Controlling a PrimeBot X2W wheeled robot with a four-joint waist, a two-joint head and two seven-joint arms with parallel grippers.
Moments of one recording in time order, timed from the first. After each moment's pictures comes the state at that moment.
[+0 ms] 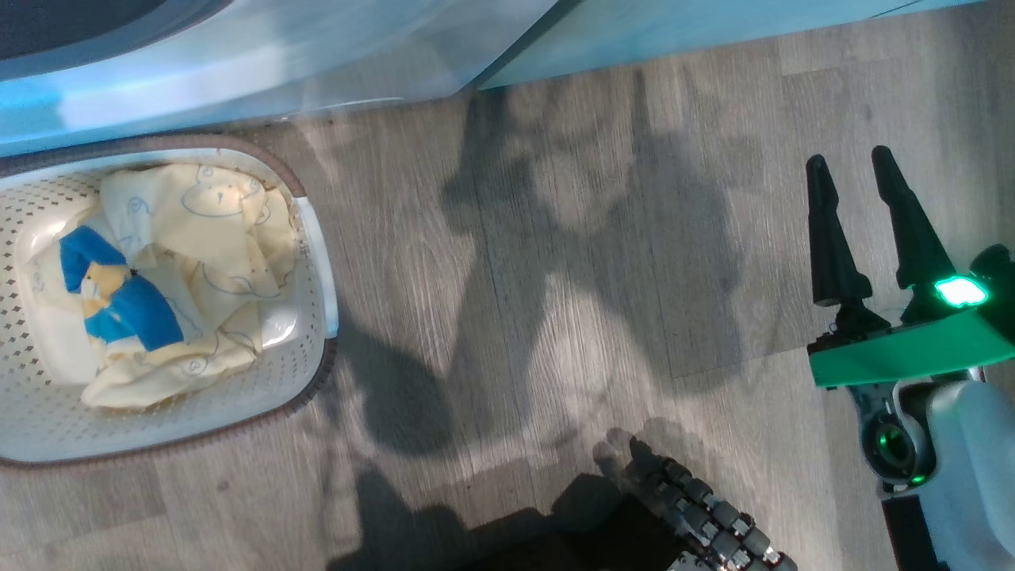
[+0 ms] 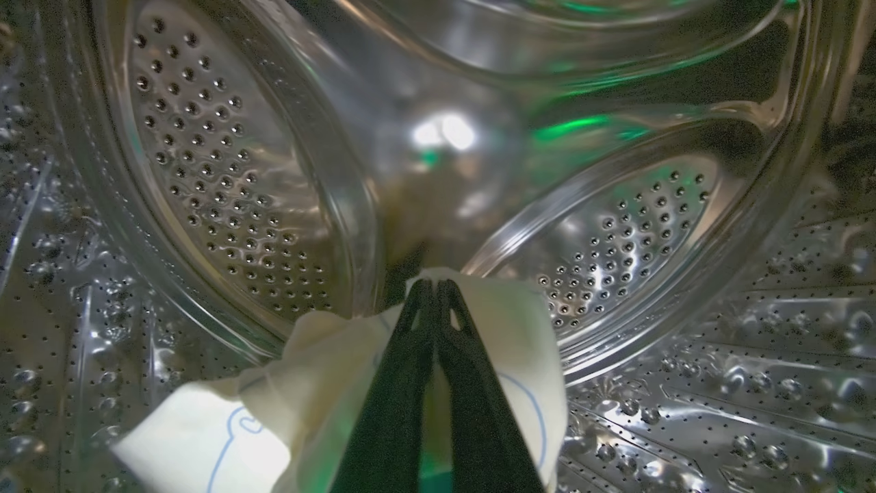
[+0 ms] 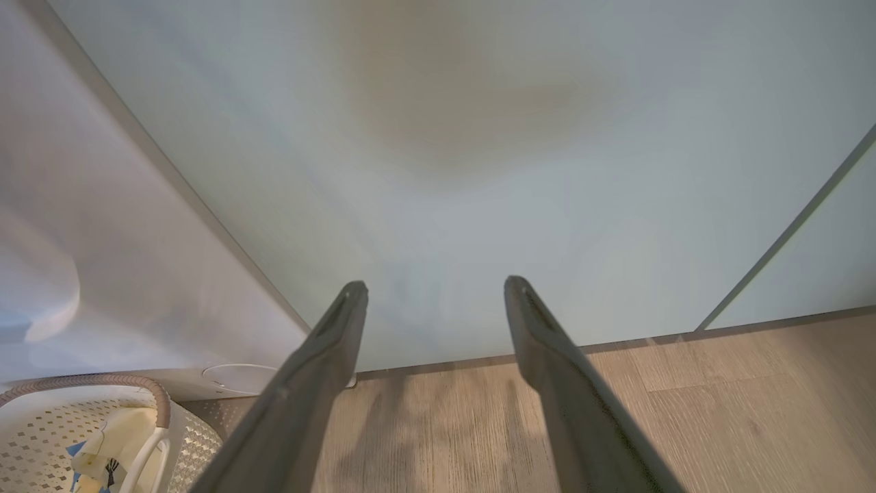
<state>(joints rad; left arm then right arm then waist) -1.47 0.49 -0.07 0.81 -0.46 -0.06 -0.21 -0.36 -0.05 0.15 0.13 0.36 0.13 -0.26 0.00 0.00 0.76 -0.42</state>
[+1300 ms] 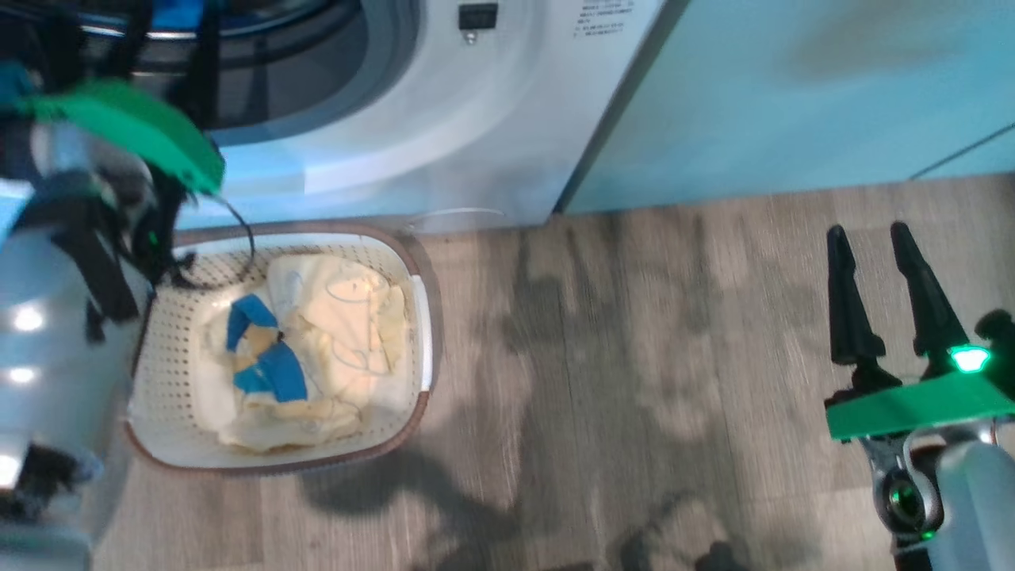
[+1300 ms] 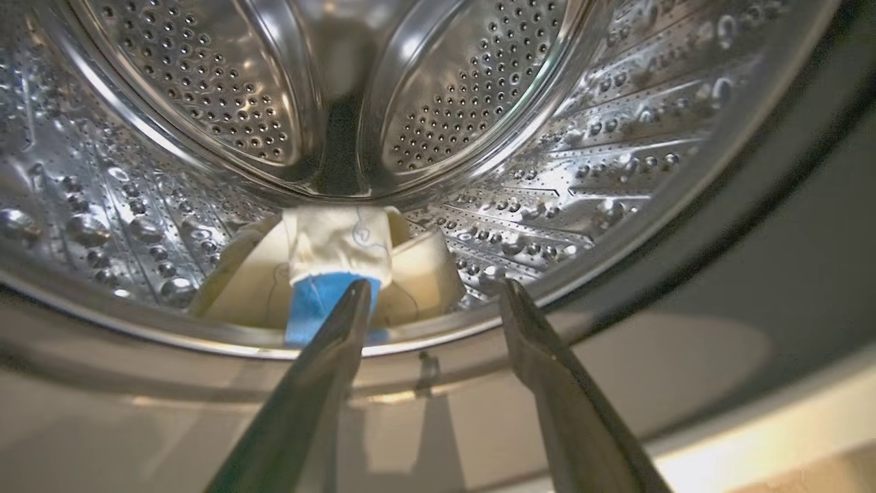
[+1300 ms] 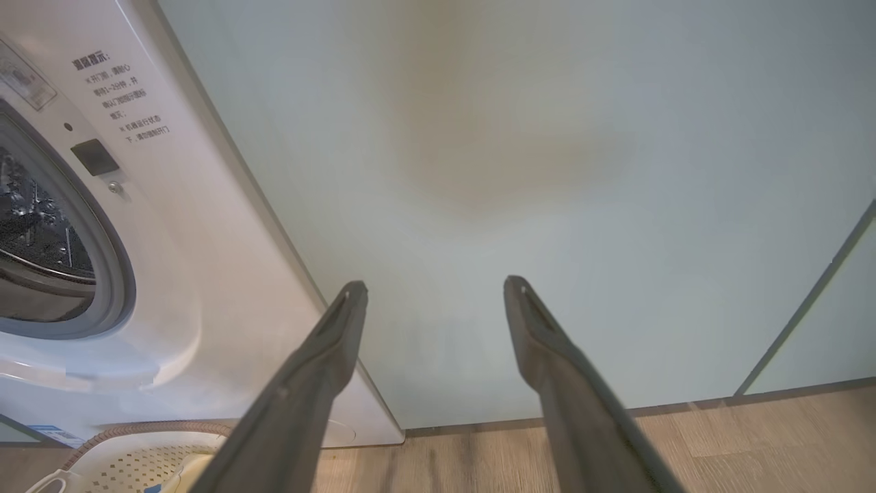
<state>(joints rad) -0.95 0.38 -0.29 0.78 -0.61 -0.13 -0.20 -0.26 -0.05 0.09 0.16 0.31 0.13 -0.26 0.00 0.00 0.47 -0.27</state>
